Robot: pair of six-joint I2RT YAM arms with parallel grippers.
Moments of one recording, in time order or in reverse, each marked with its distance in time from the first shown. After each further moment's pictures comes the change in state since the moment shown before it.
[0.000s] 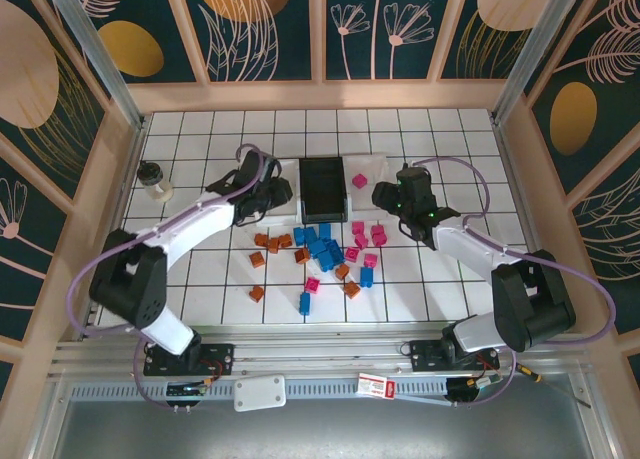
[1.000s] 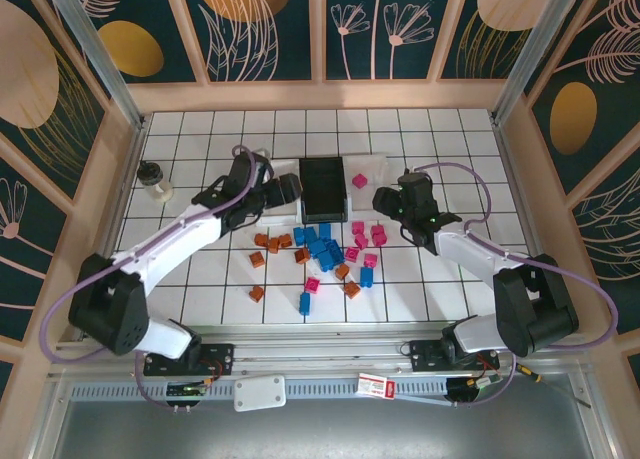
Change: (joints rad) left arm -0.035 -0.234 -0.137 0.027 0.036 0.080; right arm 0.000 -0.027 -0.049 0.002 -0.005 0.004
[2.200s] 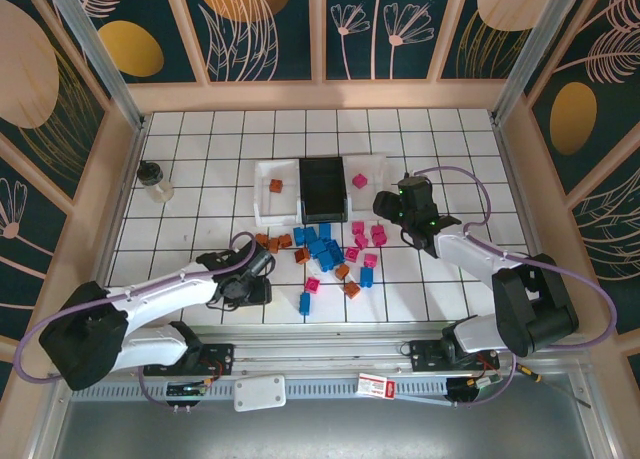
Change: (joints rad) left arm -0.237 -0.175 -0.467 -0.344 -0.020 -0.167; right arm 0.000 0.000 -0.029 0.017 -0.002 0.000
